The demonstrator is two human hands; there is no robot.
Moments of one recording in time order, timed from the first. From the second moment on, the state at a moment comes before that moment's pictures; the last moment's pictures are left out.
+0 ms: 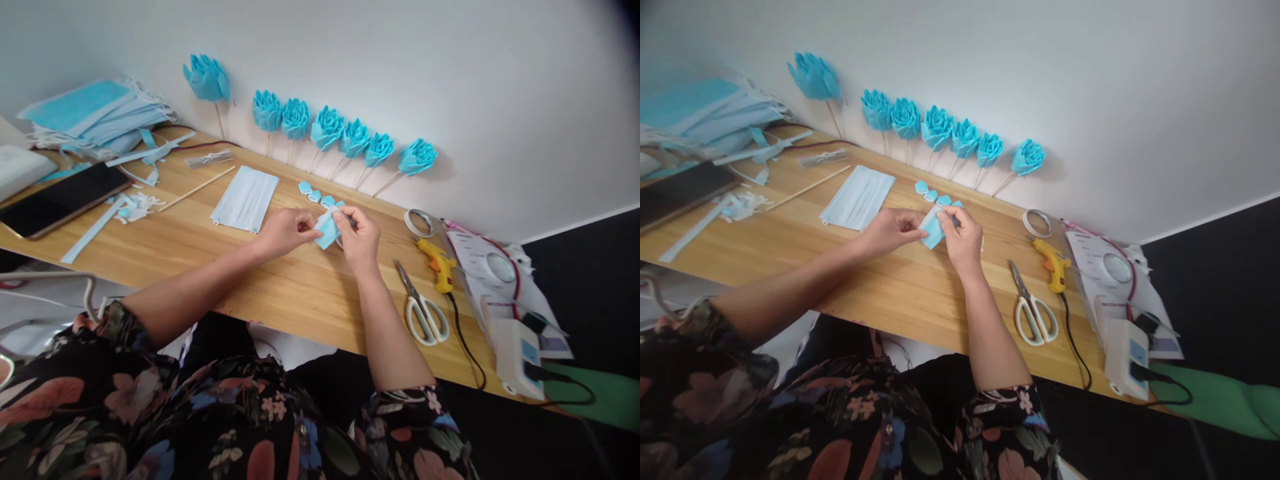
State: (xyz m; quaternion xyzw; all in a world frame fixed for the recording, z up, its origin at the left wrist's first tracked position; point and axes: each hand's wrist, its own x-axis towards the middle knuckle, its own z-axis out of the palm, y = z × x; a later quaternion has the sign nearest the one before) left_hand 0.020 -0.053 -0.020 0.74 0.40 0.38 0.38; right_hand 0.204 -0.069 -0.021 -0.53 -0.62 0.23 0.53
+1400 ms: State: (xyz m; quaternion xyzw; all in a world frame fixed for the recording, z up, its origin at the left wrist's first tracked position) left_hand 0.019 -0.054 -0.019 0.74 0.40 0.38 0.39; right_hand 0.204 -0.069 -0.021 -0.53 -0.64 0.21 0.52
